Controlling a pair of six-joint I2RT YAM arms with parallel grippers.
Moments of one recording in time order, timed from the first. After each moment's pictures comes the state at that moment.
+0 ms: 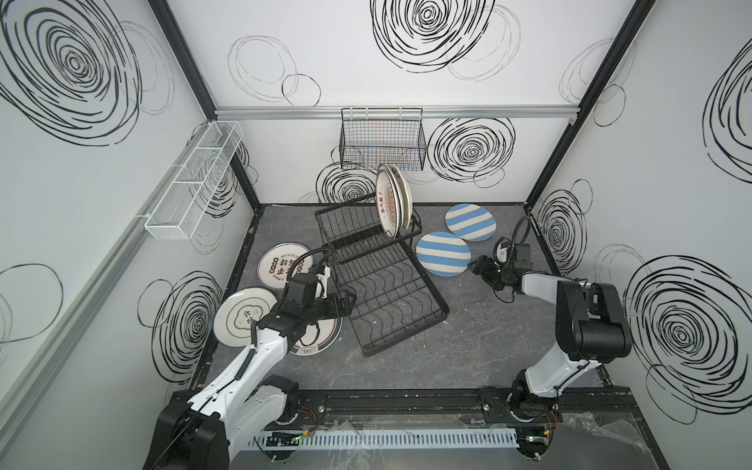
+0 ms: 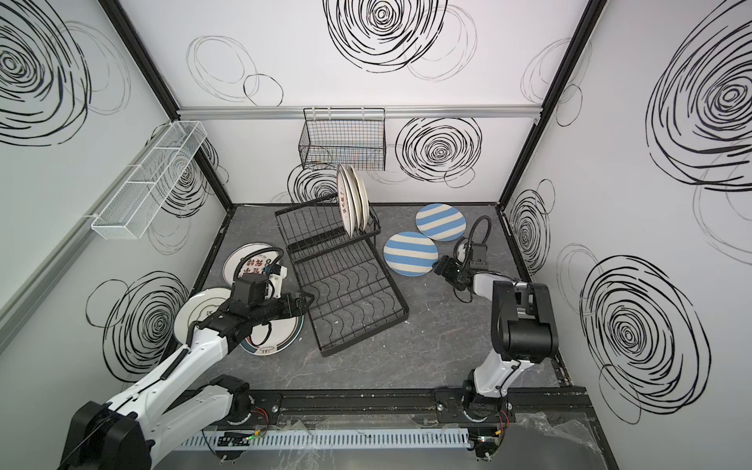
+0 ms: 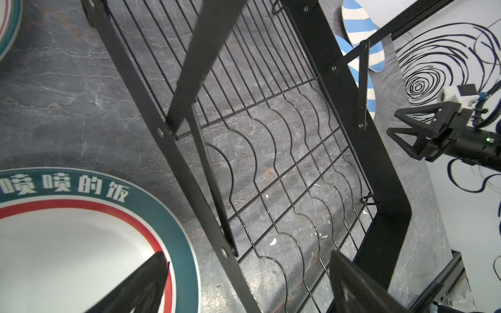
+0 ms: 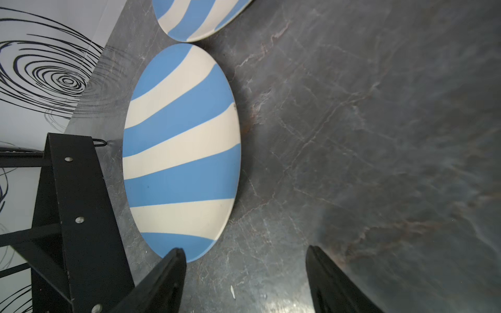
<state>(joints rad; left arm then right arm) -0.25 0.97 0.51 -0.29 0.30 -0.47 -0.09 1.71 0.82 0.01 -0.42 0.56</state>
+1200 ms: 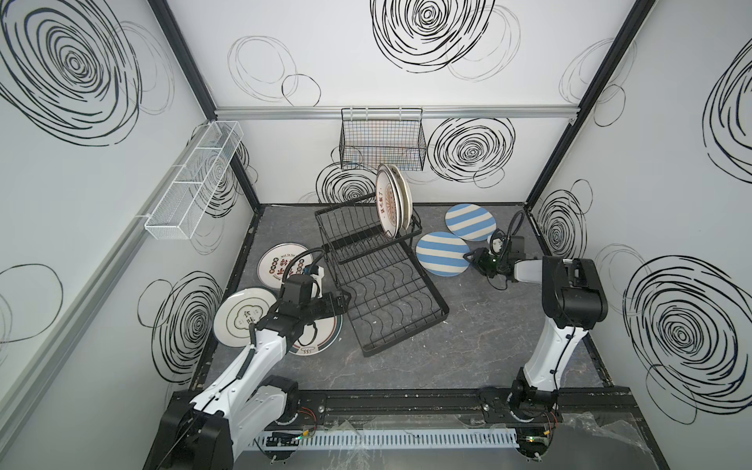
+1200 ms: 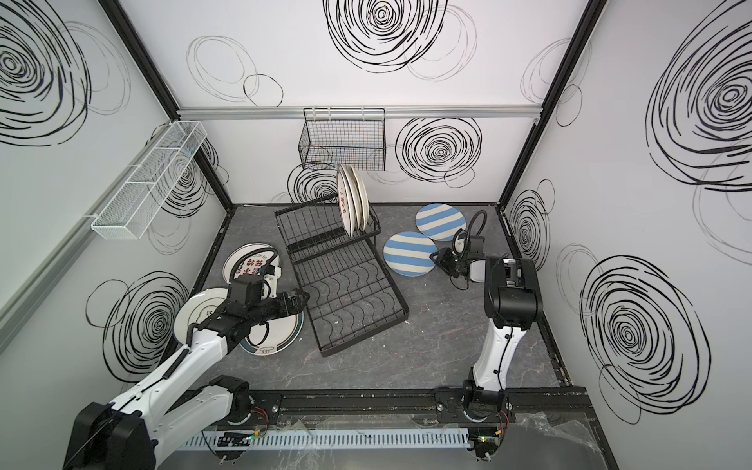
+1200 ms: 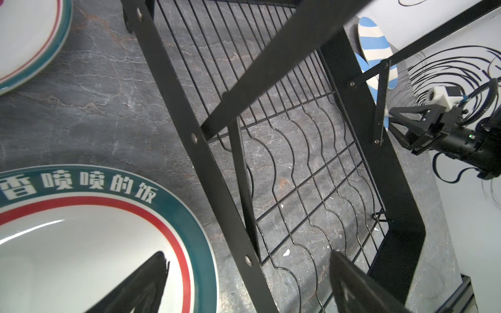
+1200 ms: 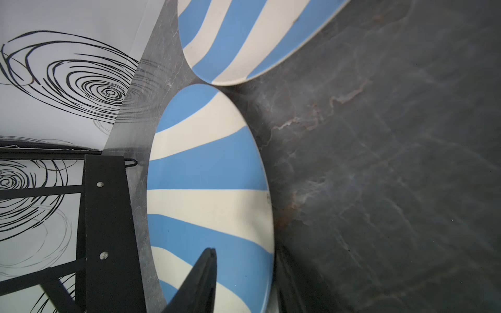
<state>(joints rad) -0.20 0.98 0.49 -0.26 0.29 -0.49 -0.11 1.97 0.99 0.16 -0.58 0.60</state>
